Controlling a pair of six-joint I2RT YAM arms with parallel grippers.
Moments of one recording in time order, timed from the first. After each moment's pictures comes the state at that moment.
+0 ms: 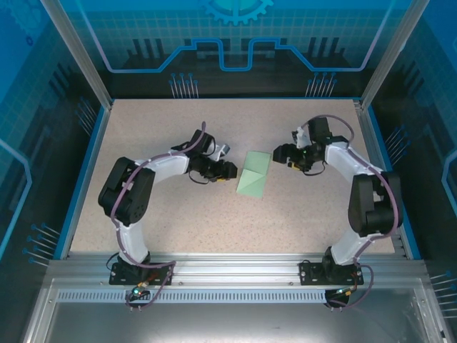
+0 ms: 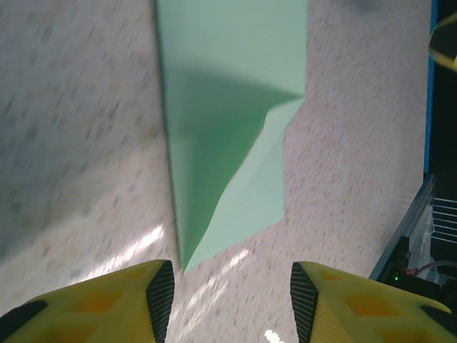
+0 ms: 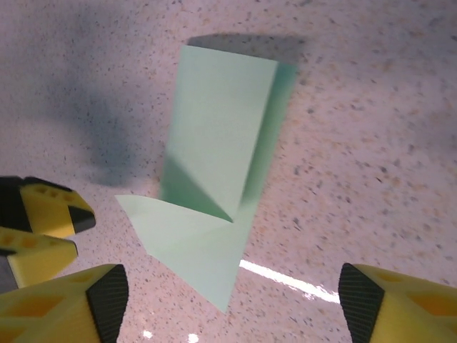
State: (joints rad) left arm -0.42 1.91 1.20 -0.32 0.68 -0.46; right arm 0.09 1.66 1.11 -0.59 -0.55 0.31
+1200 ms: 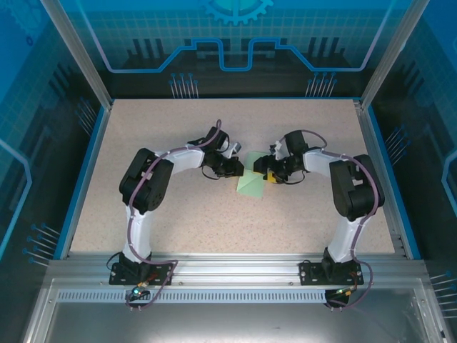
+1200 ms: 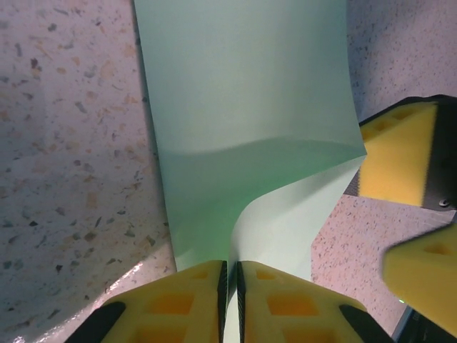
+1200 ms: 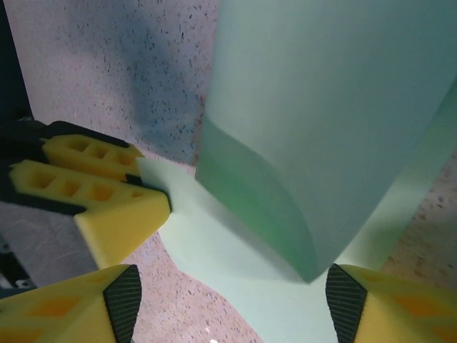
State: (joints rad) left arm -0.46 2.08 1.37 -0.35 0.62 -0.45; right arm 0.24 1.88 1.07 -0.33 -0.73 0.51
